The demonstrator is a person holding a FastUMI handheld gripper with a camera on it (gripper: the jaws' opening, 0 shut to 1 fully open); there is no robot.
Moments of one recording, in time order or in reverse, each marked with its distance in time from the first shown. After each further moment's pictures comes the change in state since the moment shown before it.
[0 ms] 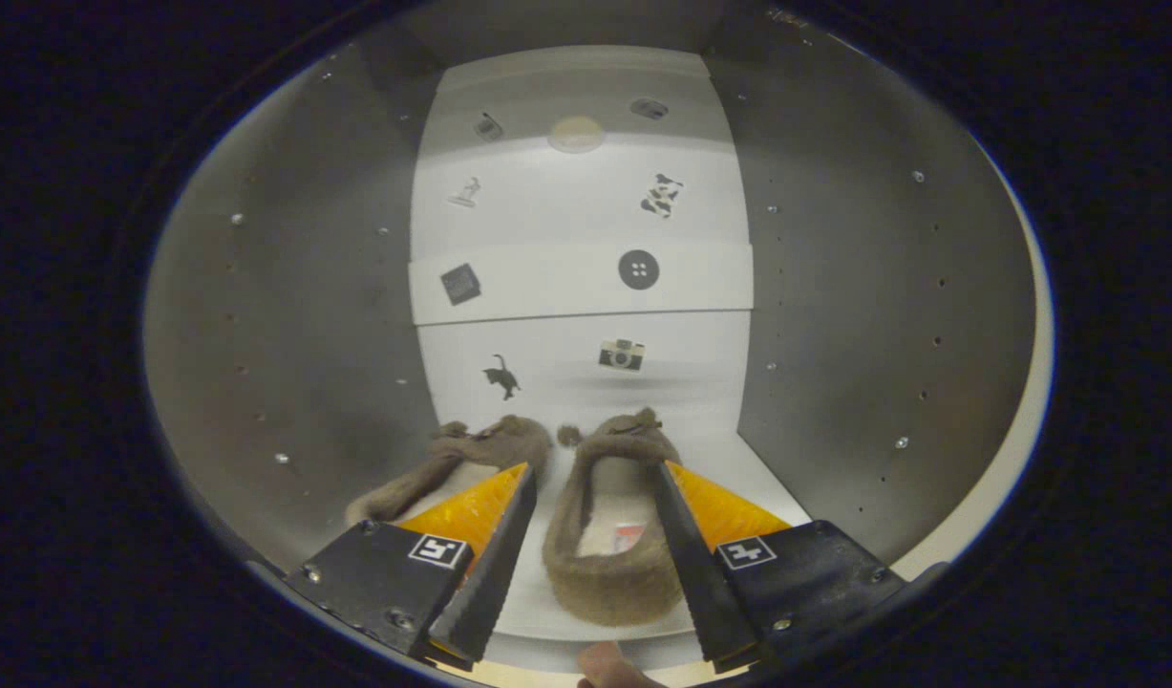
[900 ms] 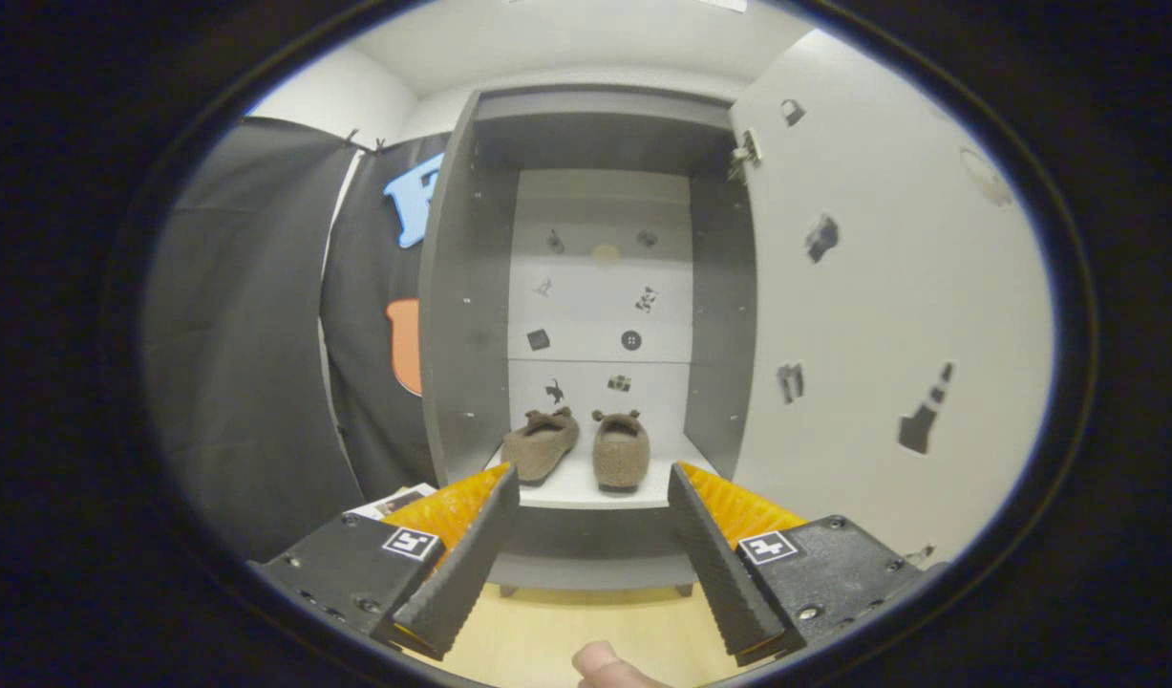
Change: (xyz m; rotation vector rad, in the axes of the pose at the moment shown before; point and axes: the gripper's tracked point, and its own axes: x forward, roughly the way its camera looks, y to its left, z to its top) arm -0.291 0.028 -0.015 -0.061 -0.177 -0.004
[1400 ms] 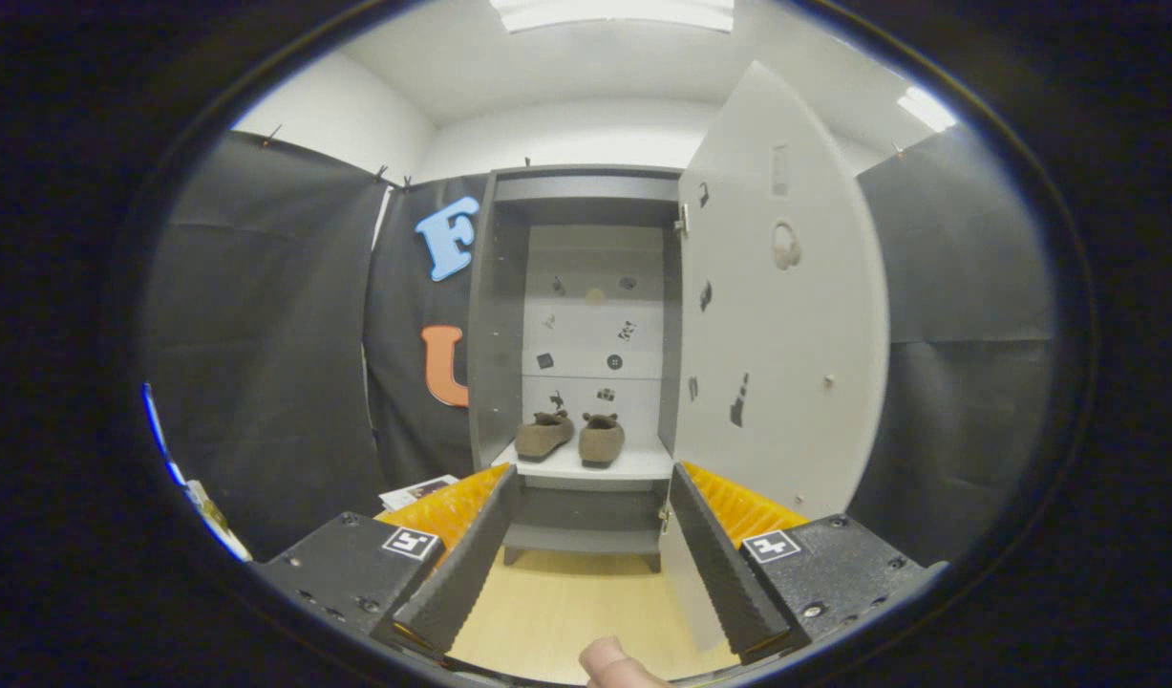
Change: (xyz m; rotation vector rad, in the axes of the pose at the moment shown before) arm -0.190 -0.062 -0.001 -0.024 -0.085 0.053
